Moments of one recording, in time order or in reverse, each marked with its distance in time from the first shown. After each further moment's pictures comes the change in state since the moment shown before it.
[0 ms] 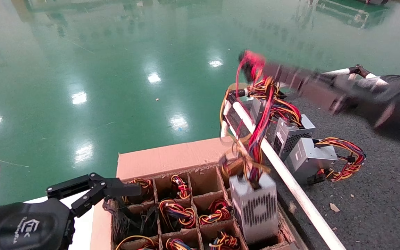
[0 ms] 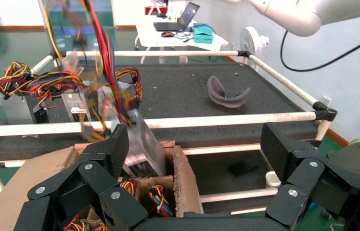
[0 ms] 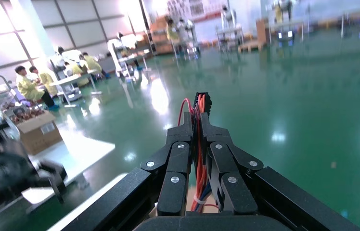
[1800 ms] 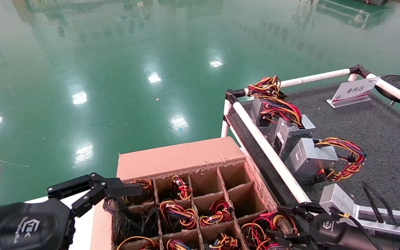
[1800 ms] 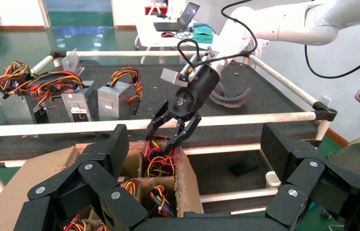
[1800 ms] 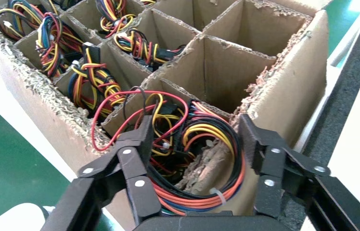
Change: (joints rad) left arm 0.000 0.000 -0.001 0.000 0.001 0.001 -0.001; right arm -0.250 0.022 -0.165 -0.130 -0.335 -0.024 -0.327
